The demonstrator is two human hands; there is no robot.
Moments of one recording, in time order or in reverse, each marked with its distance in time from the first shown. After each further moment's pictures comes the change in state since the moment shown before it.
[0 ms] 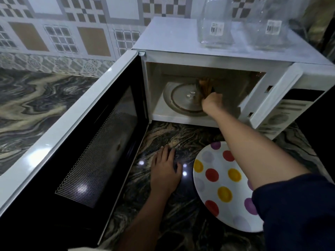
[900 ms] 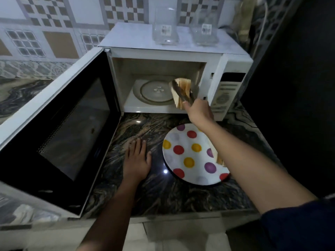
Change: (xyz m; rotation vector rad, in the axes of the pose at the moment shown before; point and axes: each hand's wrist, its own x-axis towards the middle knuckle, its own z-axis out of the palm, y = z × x) left_hand -0.038 -0.009 0.003 0.071 -0.055 0.093; right_hand -0.114 0.091 -0.055 0.038 0.135 -0.128
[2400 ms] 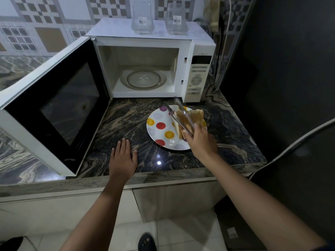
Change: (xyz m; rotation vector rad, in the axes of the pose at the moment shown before) left_hand -0.109 0.012 -0.004 -0.035 0.038 -0.082; right_hand -0.165 0.126 -0.023 -0.210 0.057 -0.171
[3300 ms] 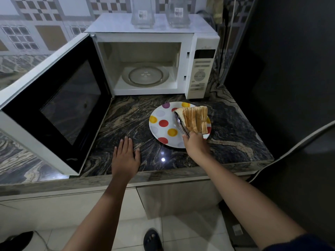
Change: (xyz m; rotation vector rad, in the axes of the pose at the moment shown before) left_hand 0.000 -0.001 0.000 0.007 0.001 -0.009; right_hand 0.009 -0.005 0.040 0.132 -0.214 0.175
